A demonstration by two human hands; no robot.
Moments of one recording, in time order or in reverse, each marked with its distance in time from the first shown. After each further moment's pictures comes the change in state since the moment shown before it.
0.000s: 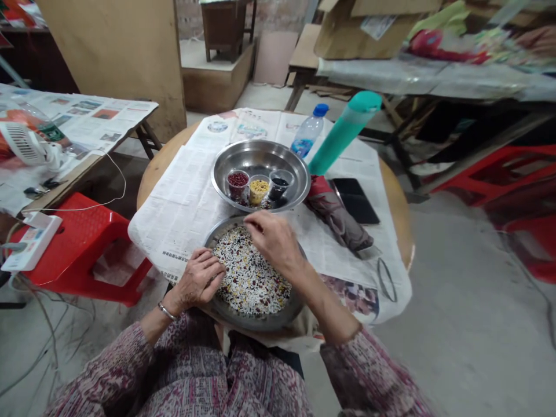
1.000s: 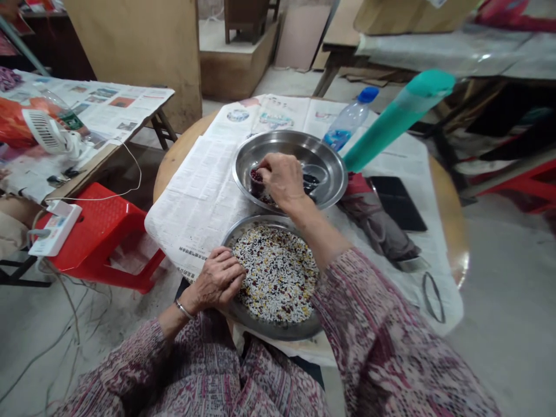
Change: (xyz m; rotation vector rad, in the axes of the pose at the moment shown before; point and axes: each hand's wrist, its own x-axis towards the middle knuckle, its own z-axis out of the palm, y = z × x) left_hand 0.000 -0.001 0.002 0.017 -0.002 0.036; right_hand 0.125 0.019 0.029 -0.195 0.021 0.163
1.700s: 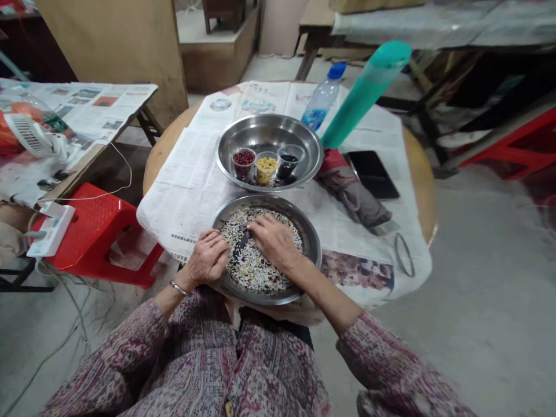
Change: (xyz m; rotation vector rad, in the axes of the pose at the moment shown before) left_hand 0.001 -0.001 0.001 -0.007 0.060 -0.010; right_hand -0.173 0.026 0.010 -0.112 -0.230 -0.378
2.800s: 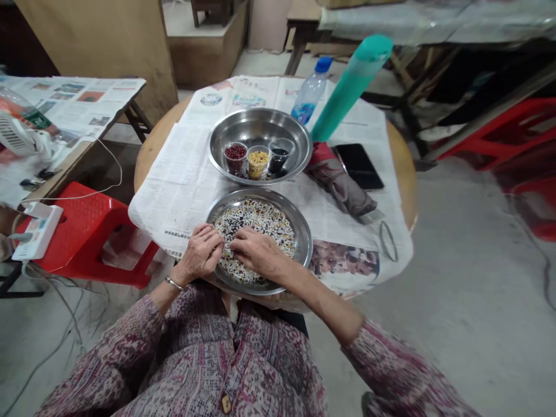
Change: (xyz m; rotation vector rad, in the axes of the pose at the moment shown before) left_hand 0.000 -0.002 0.000 0.002 0.002 0.011; right_hand -0.018 -0.025 -0.010 0.279 -0.171 -0.166
